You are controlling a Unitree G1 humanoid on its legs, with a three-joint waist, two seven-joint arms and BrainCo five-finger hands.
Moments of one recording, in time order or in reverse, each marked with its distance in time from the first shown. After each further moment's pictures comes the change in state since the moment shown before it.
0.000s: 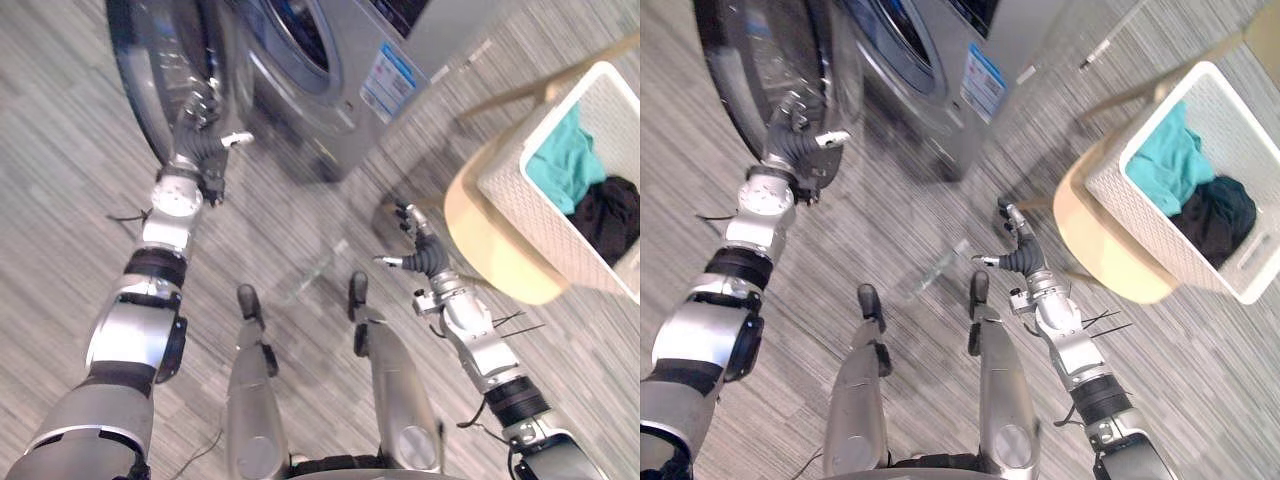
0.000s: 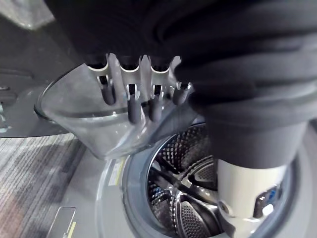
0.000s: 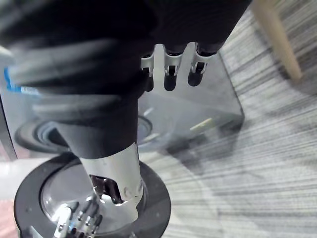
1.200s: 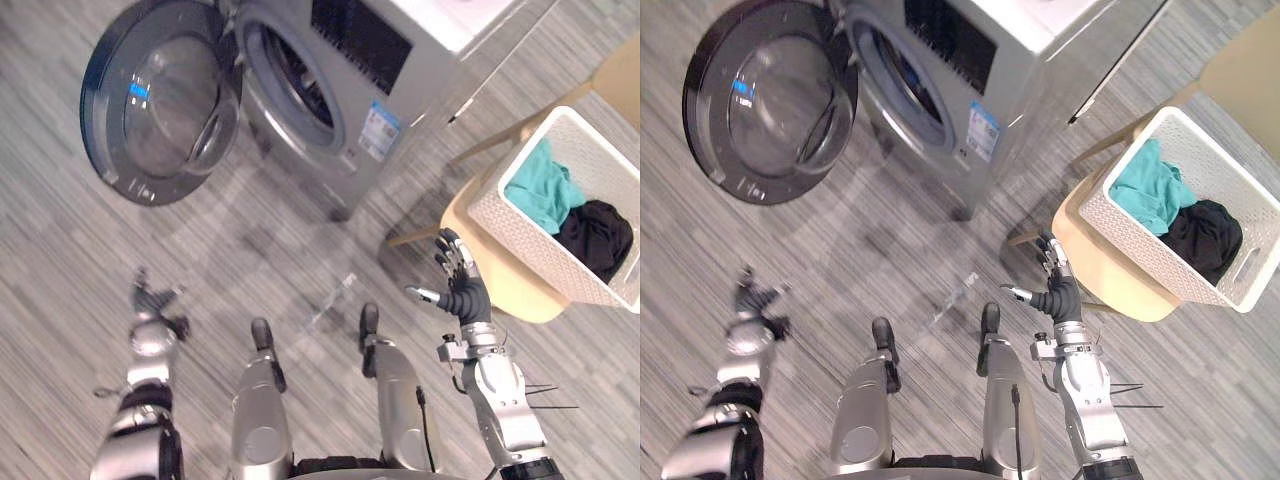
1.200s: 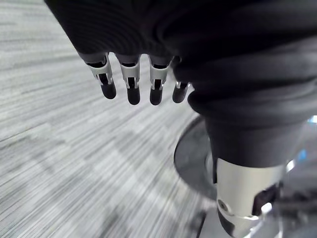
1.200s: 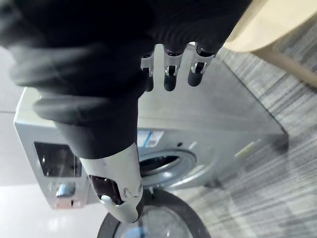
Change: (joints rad) left arm 0.957 -0.382 0.206 -0.233 0.188 0.091 0.037; right arm 0.292 0.130 -0.185 -0.027 -0.043 -0.014 -0.005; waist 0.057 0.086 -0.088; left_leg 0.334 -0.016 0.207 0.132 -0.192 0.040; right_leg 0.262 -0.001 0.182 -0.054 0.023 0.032
